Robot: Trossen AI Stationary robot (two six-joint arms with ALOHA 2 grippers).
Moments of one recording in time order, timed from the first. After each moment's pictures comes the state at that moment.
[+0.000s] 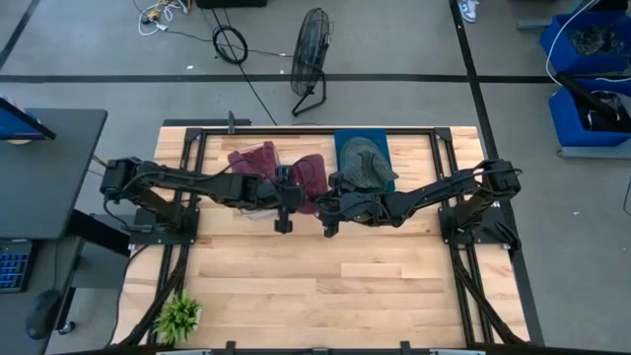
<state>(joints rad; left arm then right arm) -0.03 1.51 1.11 -0.42 -0.35 0.24 0.12 1.69 0.97 0.31 0.50 -0.57</state>
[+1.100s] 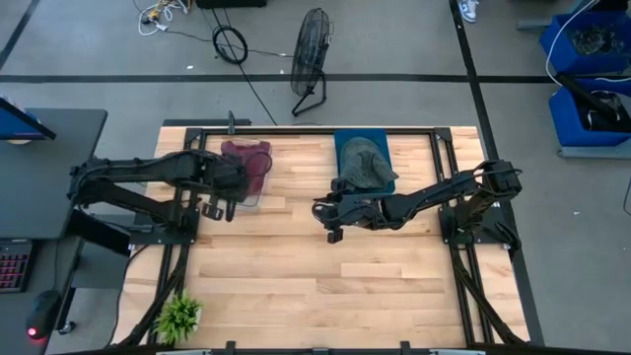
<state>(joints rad) 0.06 1.18 1.15 -1.28 -0.35 0.46 0.14 1.69 0.97 0.18 0.49 -0.40</state>
